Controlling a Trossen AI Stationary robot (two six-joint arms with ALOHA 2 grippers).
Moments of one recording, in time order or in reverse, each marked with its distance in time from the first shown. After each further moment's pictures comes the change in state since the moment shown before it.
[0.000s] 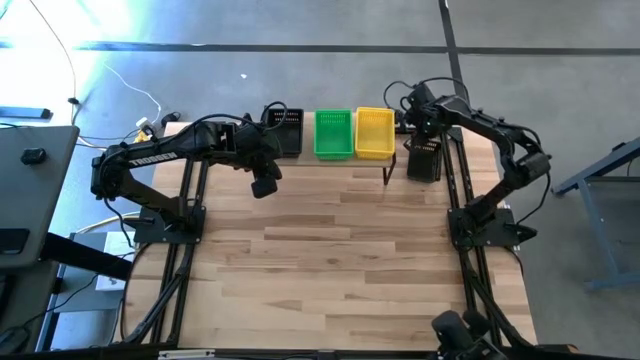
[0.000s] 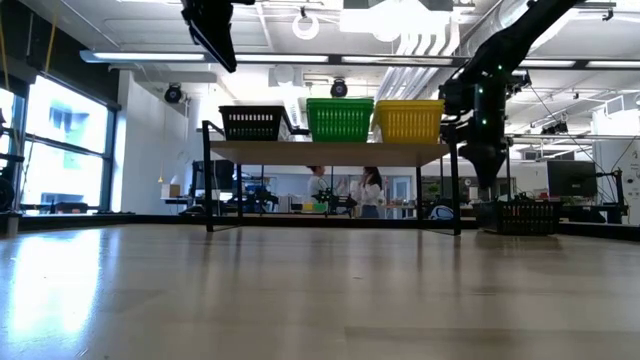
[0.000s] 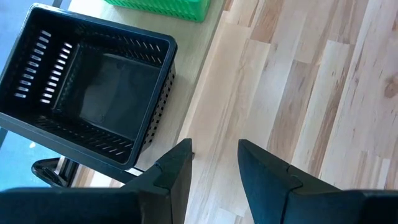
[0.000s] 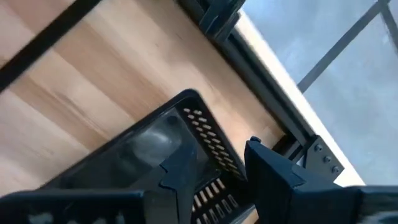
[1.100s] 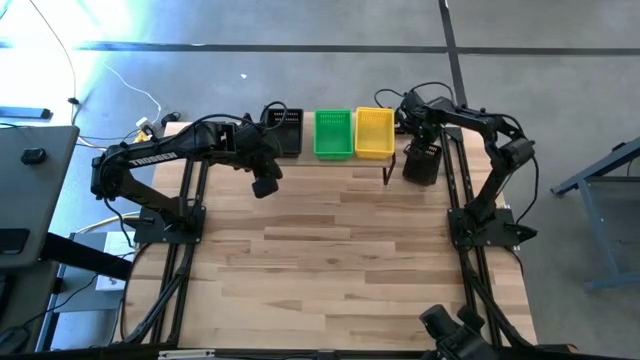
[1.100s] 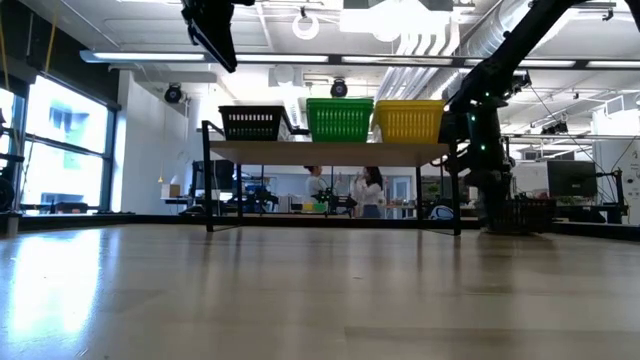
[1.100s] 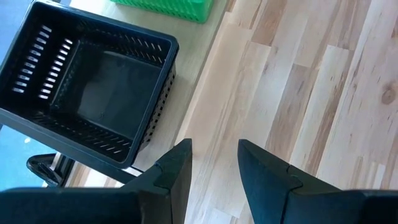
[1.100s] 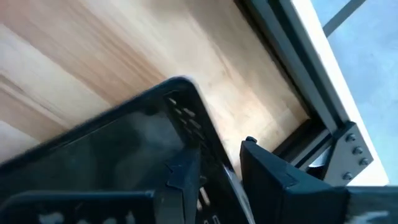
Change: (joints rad) left arm 0.000 0.000 0.000 0.002 0.000 -0.036; right arm -0.007 0.174 0.010 -0.029 0.073 0.003
